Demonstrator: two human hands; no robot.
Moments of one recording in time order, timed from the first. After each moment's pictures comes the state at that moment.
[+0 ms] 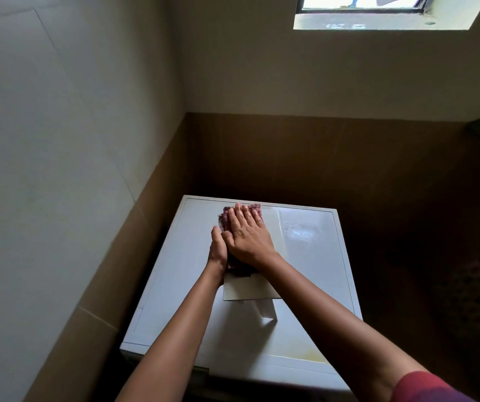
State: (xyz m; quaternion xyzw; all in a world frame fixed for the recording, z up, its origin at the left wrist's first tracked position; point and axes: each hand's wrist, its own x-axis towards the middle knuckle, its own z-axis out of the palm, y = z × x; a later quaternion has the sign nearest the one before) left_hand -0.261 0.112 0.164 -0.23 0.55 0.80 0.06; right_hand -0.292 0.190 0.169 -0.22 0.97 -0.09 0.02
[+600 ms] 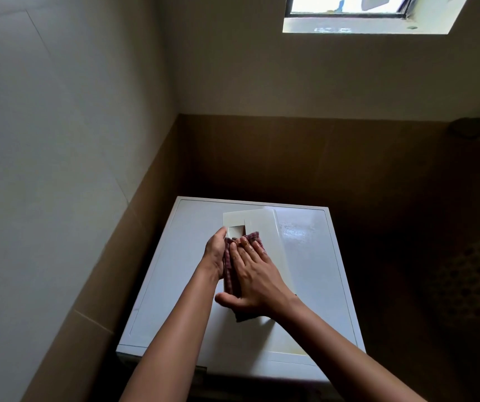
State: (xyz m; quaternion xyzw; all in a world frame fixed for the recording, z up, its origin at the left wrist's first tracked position) left_hand -0.268 0.107 0.153 -0.28 0.51 0.80 0.15; right_hand -0.203 0.227 0.169 -0.32 0.94 -0.09 -0.03
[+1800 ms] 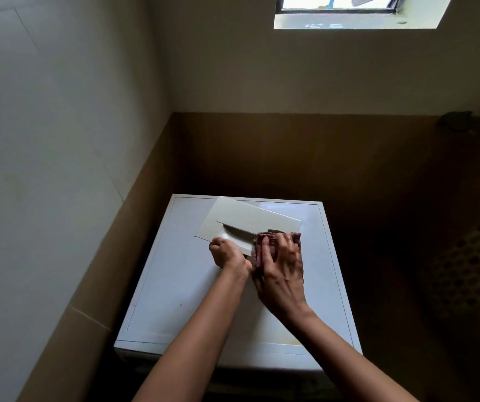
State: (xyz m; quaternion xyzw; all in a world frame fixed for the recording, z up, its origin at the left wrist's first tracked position) left_hand -0.247 0.173 0.177 -0.51 0.44 0.73 -0.11; right_hand -0.192 0.268 0.127 -0.11 0.96 -0.10 -0.25
